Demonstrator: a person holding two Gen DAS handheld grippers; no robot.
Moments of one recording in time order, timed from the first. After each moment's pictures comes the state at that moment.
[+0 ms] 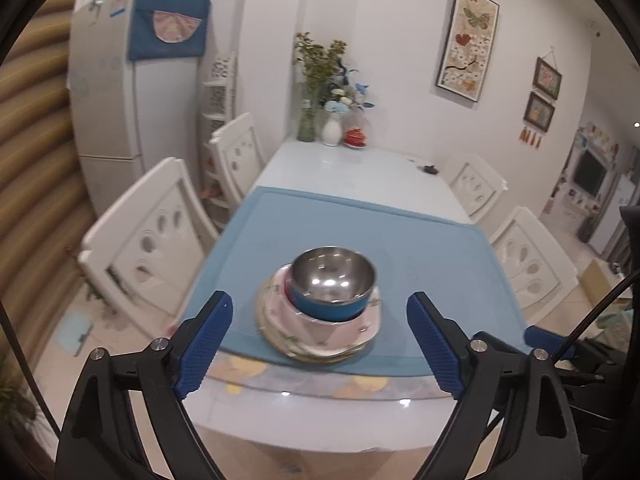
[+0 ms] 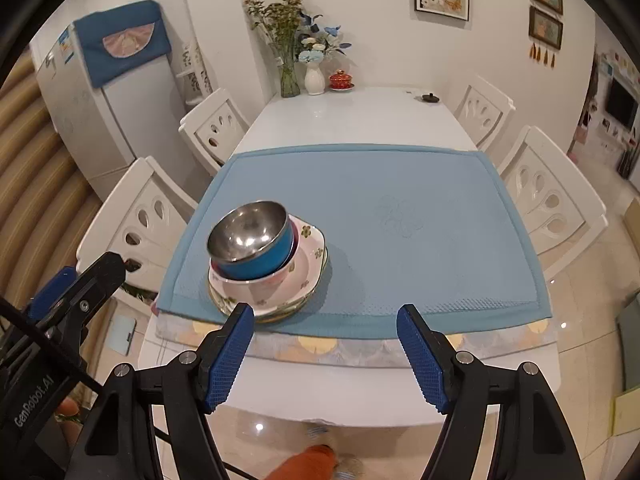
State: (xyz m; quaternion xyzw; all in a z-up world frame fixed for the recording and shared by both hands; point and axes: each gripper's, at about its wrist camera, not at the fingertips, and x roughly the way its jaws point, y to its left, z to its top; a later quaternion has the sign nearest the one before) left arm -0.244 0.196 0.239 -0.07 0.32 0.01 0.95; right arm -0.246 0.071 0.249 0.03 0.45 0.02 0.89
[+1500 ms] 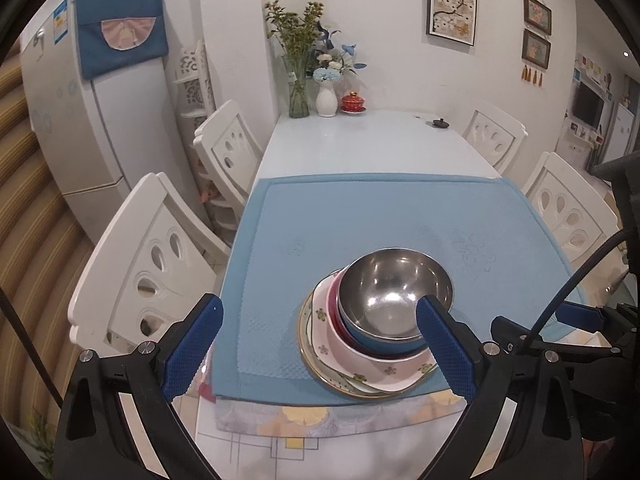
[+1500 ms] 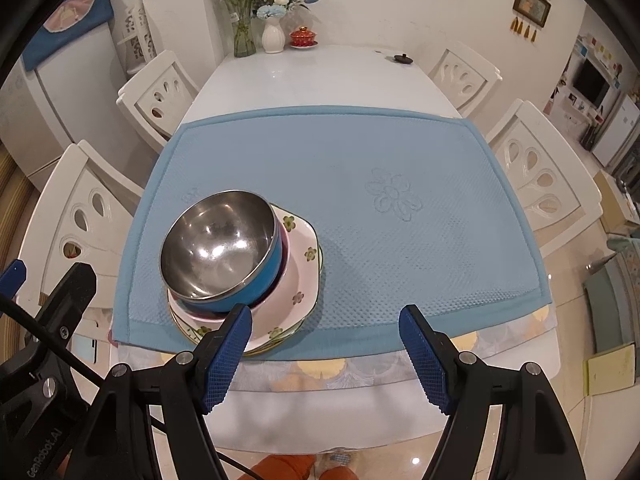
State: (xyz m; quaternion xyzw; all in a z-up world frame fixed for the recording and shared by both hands) left arm -0.141 0.220 0.206 0.03 0.37 -0.02 0.93; right arm -0.153 0.122 0.200 0.02 0.52 -0.08 0.85
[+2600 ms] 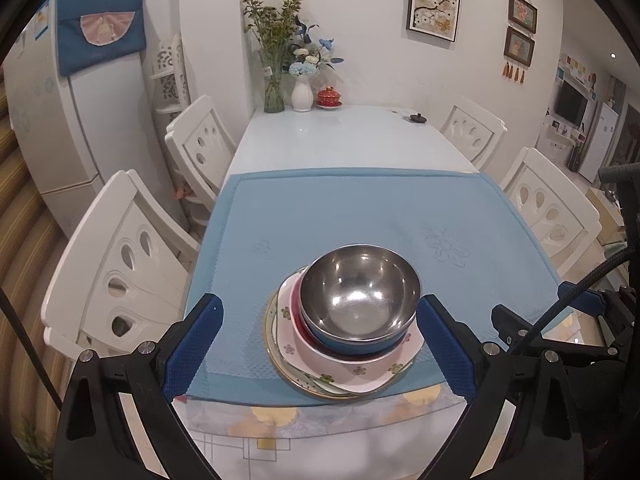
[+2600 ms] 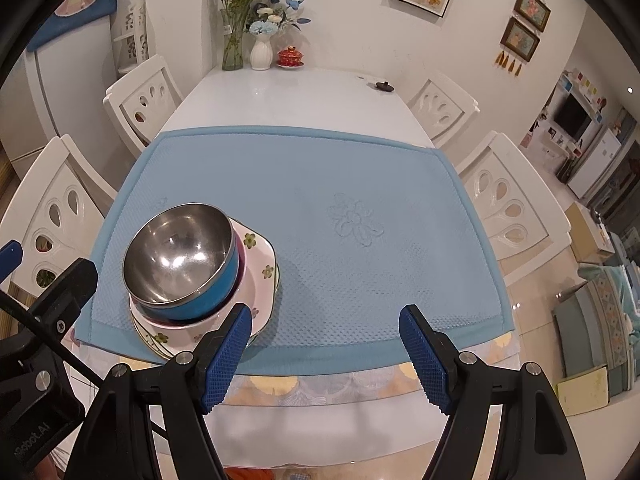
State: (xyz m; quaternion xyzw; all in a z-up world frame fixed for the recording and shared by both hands) left arm -0.136 0.202 0.199 0.02 0.37 -0.06 0.93; right arm -0.158 0.113 0.207 -0.04 0.48 -0.11 0.87
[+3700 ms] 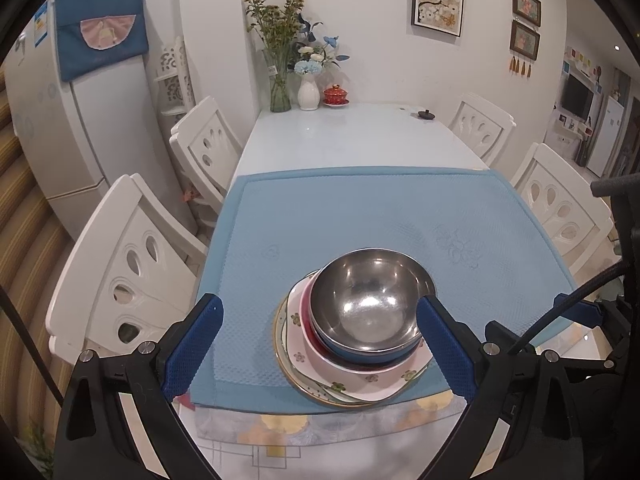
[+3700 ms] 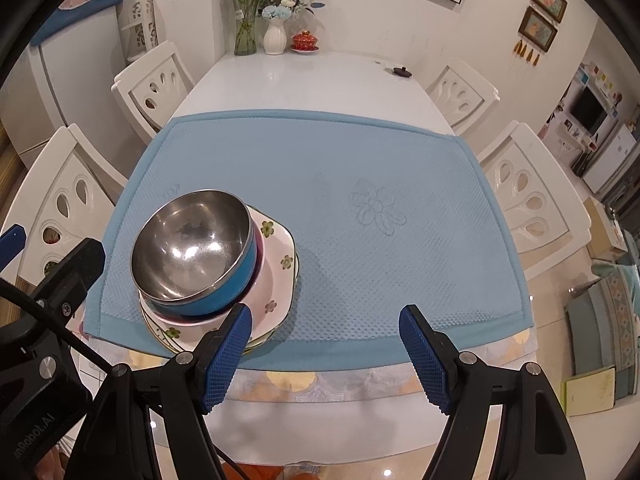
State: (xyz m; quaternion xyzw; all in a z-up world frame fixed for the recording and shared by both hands) left arm -0.124 0.201 0.194 0.03 0.38 -0.05 0.92; right arm -0.145 0.118 0.192 -0.03 0.51 -0.09 0.86
